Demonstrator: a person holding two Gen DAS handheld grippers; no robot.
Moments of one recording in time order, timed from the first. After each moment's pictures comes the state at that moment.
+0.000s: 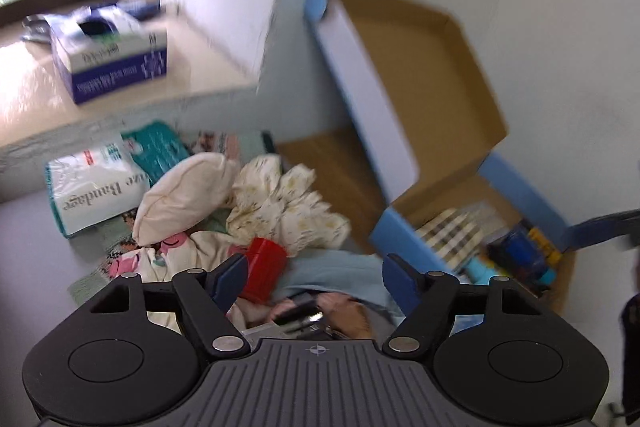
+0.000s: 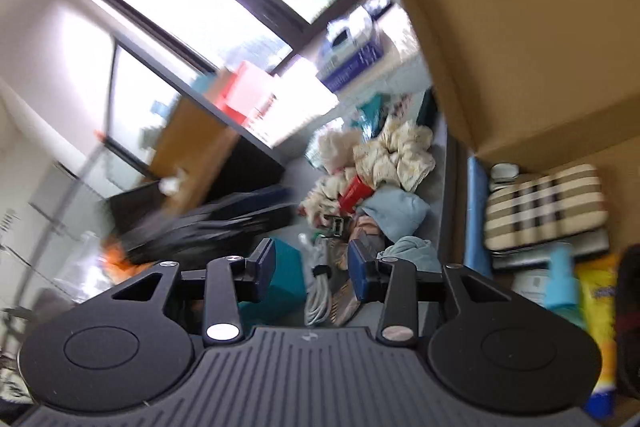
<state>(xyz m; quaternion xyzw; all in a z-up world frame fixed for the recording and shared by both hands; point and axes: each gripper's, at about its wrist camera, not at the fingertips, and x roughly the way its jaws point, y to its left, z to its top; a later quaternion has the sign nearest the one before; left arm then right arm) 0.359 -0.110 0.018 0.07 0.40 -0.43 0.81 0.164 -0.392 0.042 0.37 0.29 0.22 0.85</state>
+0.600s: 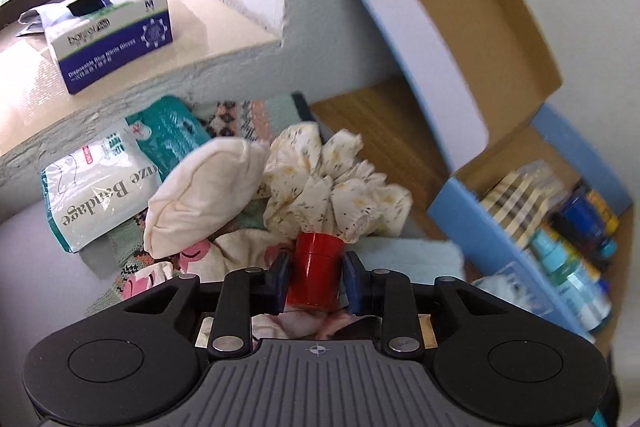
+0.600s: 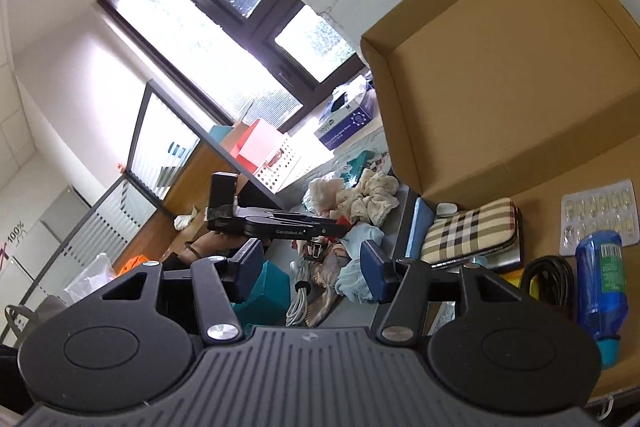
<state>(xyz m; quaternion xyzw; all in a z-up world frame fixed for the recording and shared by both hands) 0.381 -0.133 0.002 0.13 0.42 -0.40 0.80 0.095 -0.440 0.034 0.37 0.22 0.20 0.88</state>
